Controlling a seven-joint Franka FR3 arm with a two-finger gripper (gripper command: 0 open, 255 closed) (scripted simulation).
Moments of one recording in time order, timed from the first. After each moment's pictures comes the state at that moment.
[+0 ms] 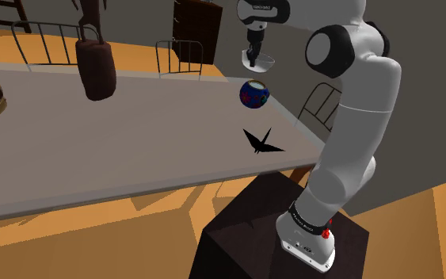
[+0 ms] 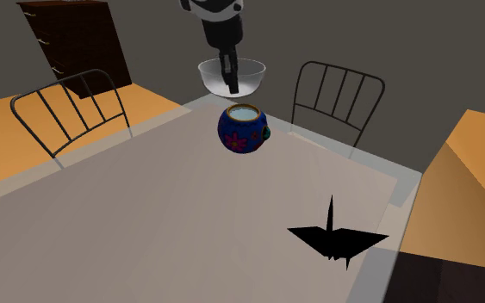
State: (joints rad) arm -0.24 0.31 -0.27 -1.36 -0.21 1.73 -0.69
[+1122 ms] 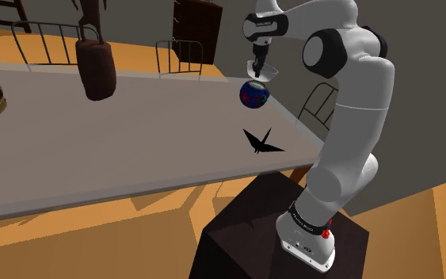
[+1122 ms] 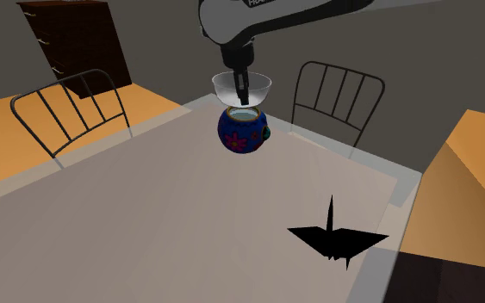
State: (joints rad) arm -0.31 0.36 -0.29 -1.45 -0.18 1.89 -0.76
